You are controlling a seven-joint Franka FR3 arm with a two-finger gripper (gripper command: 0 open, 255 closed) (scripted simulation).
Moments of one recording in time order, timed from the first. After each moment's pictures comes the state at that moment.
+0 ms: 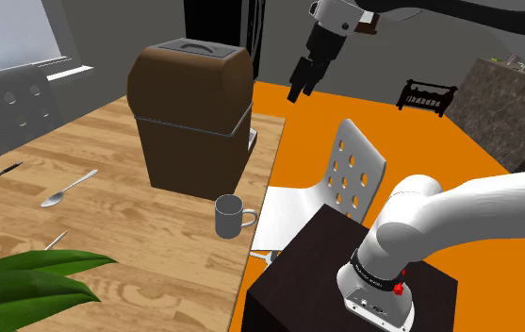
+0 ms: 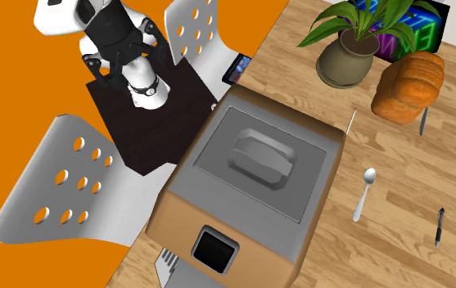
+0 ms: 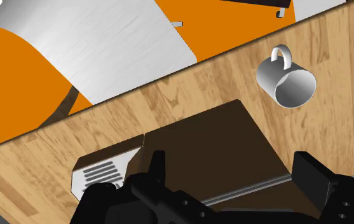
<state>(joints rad) 0.00 -0.81 -0.05 -2.28 0.06 1.69 -0.15</state>
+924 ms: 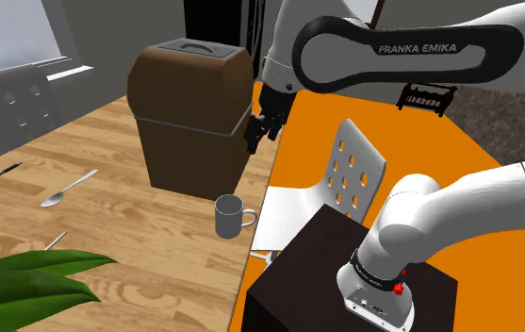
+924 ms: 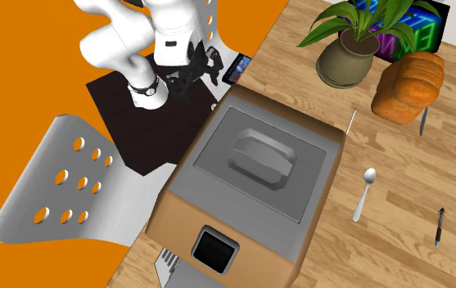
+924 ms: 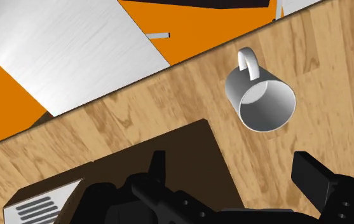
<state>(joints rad) 0.05 -0.72 0.19 -2.48 0.13 1.93 0.08</state>
